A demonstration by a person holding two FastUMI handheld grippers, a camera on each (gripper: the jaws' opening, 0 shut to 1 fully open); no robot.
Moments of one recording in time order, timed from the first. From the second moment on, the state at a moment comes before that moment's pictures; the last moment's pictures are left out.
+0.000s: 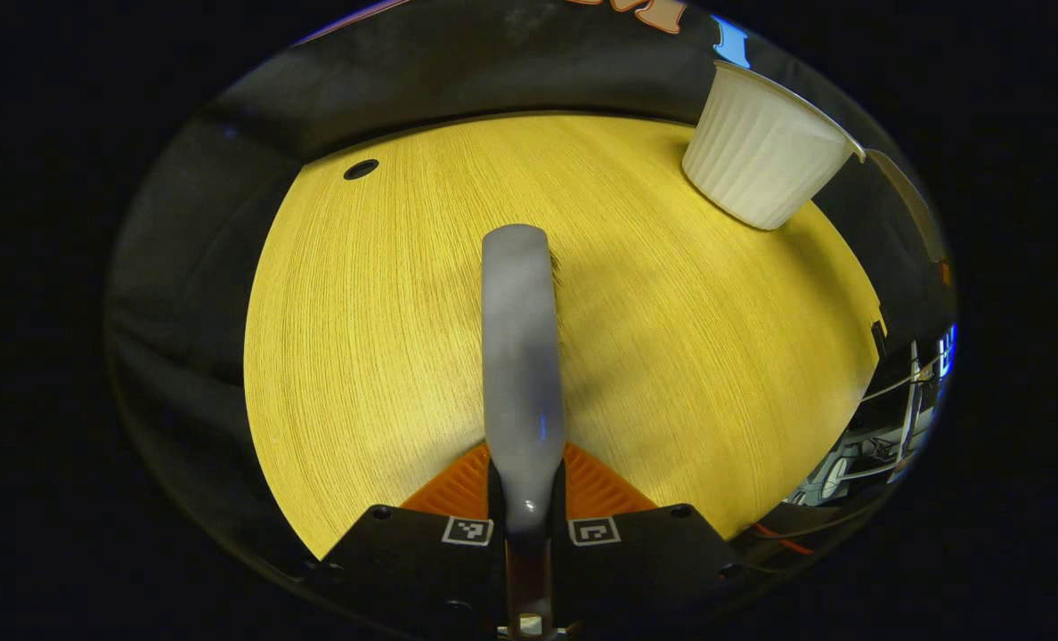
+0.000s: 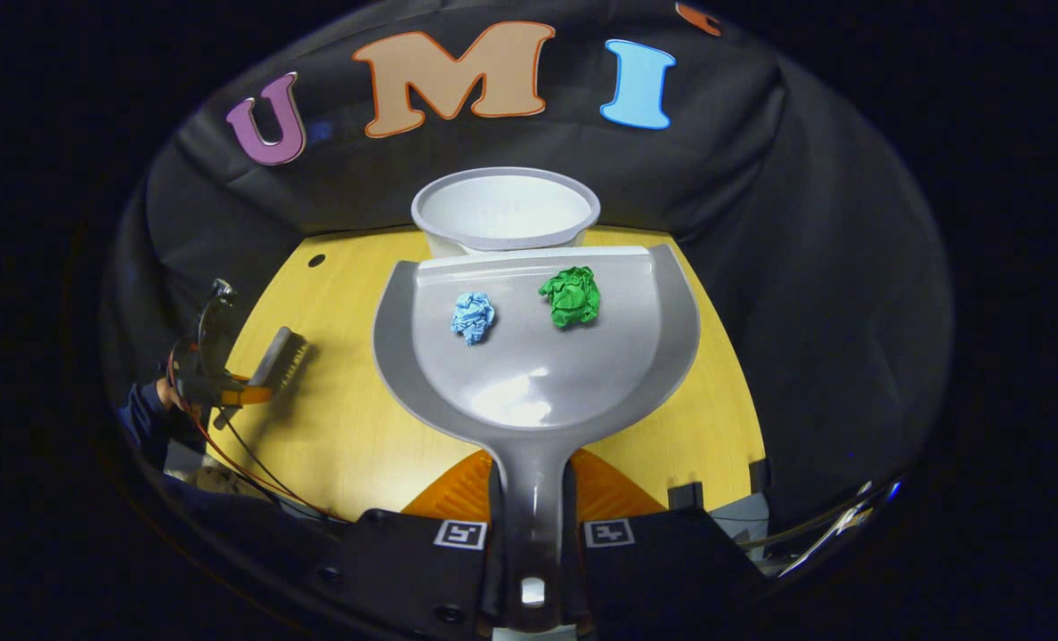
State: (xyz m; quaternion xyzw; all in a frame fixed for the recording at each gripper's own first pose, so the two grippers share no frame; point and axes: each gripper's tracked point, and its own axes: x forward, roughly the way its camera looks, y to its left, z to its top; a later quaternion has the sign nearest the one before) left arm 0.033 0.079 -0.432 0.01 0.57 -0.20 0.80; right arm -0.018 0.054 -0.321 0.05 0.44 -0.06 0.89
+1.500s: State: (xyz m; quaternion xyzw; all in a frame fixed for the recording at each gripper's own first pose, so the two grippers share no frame) left arm 0.054 0.083 -0.468 -0.01 0.58 -0.20 0.79; right arm 0.011 0.023 -0.220 -0.27 0.38 -0.08 0.88
